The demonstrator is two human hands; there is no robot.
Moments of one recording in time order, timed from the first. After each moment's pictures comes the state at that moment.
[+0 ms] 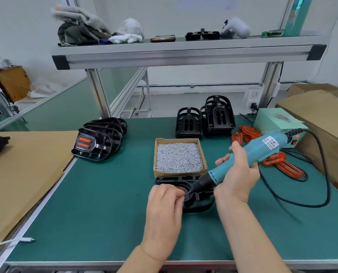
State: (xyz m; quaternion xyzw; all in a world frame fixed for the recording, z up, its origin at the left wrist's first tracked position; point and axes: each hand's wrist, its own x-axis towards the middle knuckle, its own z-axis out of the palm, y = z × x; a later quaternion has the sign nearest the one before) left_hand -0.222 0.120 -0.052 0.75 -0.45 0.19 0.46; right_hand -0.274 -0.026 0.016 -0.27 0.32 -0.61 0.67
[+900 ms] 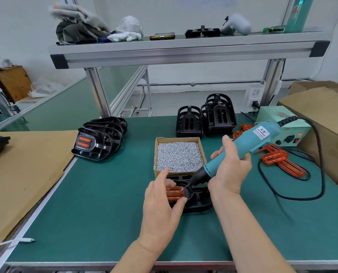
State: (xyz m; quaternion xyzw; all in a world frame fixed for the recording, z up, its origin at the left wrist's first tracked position) left_hand -0.207 0.116 -0.063 0.77 -0.40 0.08 0.49; right_hand -0.255 -0.031 0.015 -0.29 0.30 -0.61 0.67
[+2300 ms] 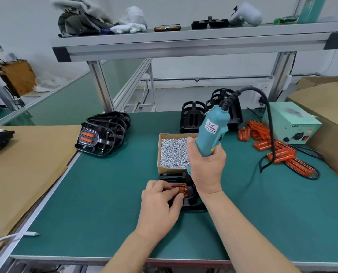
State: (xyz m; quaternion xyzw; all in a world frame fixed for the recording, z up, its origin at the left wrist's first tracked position) left_hand -0.182 0.118 -0.079 0.81 -0.43 0.10 0.39; right_hand -0.218 -0.010 -0.007 -0.58 0.21 -0.58 0.54
